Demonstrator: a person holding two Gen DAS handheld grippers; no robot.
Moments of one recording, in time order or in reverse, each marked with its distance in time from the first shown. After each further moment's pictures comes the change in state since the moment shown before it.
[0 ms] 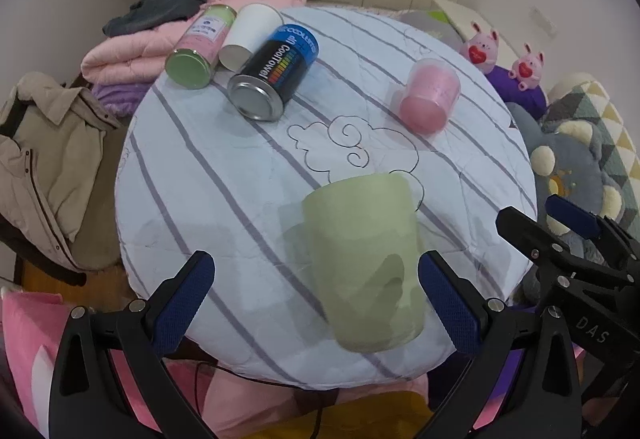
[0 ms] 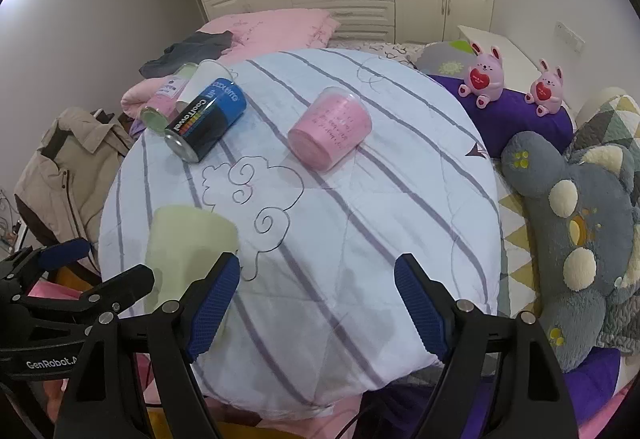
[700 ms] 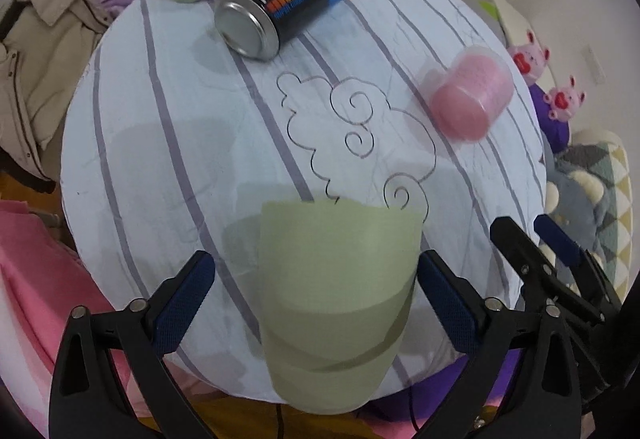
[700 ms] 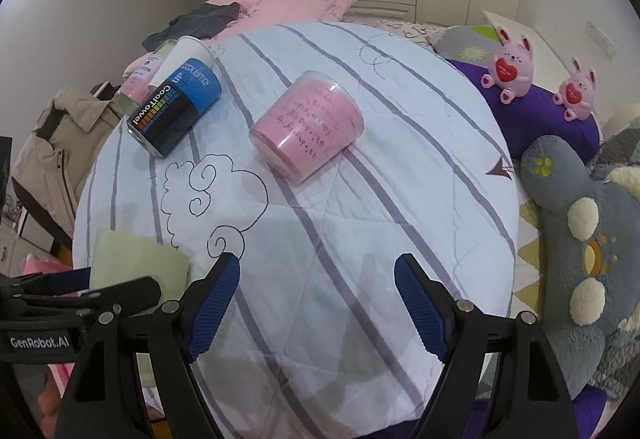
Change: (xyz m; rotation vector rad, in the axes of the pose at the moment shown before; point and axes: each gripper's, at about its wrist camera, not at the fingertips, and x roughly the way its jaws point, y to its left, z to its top) left arm 0.056 -0.006 0.023 -0.280 0.221 -0.051; right arm 0.054 -0.031 0.032 -0.063 0.102 0.052
